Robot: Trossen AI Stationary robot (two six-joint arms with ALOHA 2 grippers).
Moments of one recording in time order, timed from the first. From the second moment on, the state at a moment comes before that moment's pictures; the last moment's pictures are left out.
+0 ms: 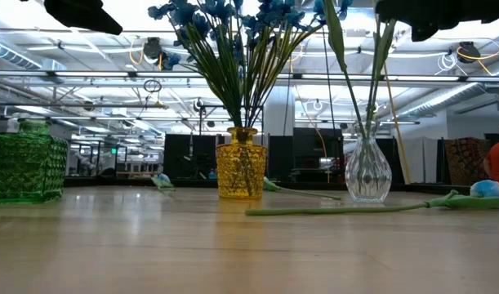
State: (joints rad) left arm -0.76 1.08 0.78 -0.49 -0.83 -0.49; right arm 0.50 0.70 0.35 0.41 0.70 -0.23
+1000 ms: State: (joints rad) left arm -0.80 1.08 0.78 -0.59 -0.83 -0.65; right arm 0.47 0.66 0.35 0.14 0.70 0.15
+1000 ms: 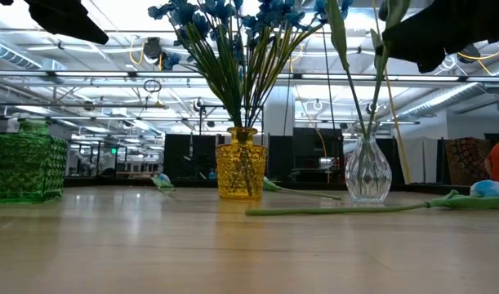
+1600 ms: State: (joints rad) left arm -0.80 1.17 0.78 -0.59 -0.83 -0.68; right arm 0.49 0.66 0.50 -0.37 0.61 0.47
